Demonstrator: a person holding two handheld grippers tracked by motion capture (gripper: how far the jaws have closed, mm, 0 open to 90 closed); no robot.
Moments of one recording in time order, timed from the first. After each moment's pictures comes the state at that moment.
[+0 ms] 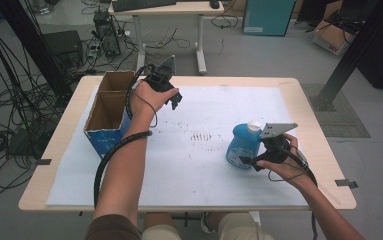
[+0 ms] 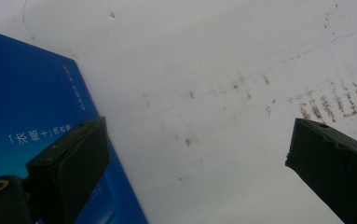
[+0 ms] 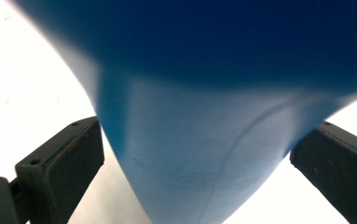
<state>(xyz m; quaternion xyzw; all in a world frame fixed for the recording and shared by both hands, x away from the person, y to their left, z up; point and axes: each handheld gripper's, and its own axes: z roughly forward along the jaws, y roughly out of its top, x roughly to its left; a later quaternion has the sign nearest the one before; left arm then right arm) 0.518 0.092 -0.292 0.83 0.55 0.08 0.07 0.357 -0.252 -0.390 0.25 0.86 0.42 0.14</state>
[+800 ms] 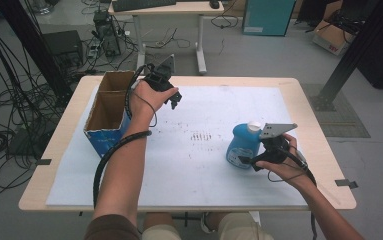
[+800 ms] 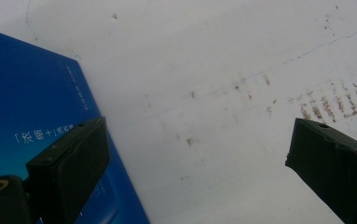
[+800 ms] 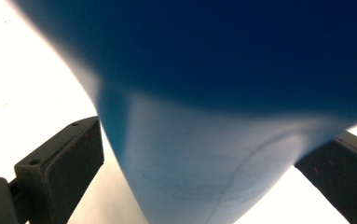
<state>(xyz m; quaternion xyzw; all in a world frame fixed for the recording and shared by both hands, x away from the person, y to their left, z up) 0.518 0.094 -0.290 0.83 0.55 0.08 0.07 0.357 -0.250 -0.390 0.24 0.86 0.42 0.15</state>
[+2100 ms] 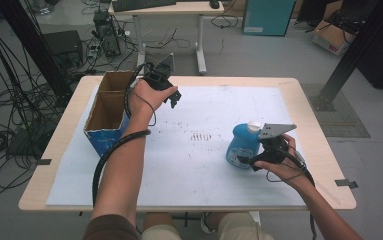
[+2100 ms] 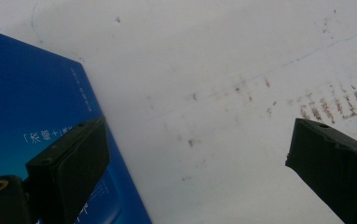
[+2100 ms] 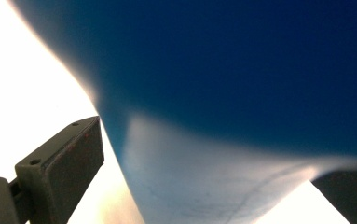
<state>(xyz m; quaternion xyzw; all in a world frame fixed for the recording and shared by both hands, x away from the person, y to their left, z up) 0.518 0.095 -0.287 0.83 0.55 0.09 0.07 0.357 -0.247 -0.392 0.24 0.86 0.43 0.15</state>
